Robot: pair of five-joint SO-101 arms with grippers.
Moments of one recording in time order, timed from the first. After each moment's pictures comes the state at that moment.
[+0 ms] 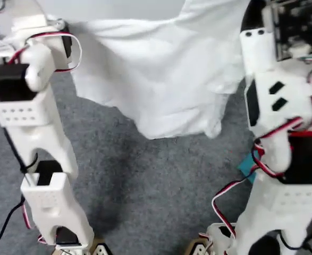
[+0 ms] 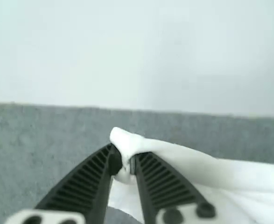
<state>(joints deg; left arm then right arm) -5.8 22.8 -82.4 99.5 8.6 -3.0 -23.6 -34.8 61.3 18.5</state>
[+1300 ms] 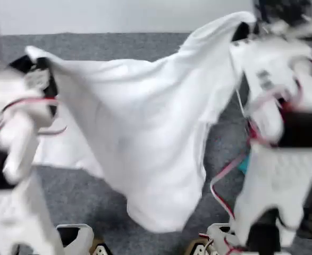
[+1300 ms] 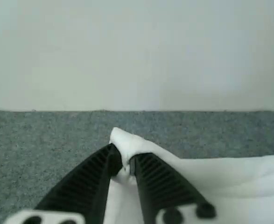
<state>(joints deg) -6.0 -32.7 -7.0 75.9 3.6 -3.0 -14.6 -30.5 70.3 18.5</state>
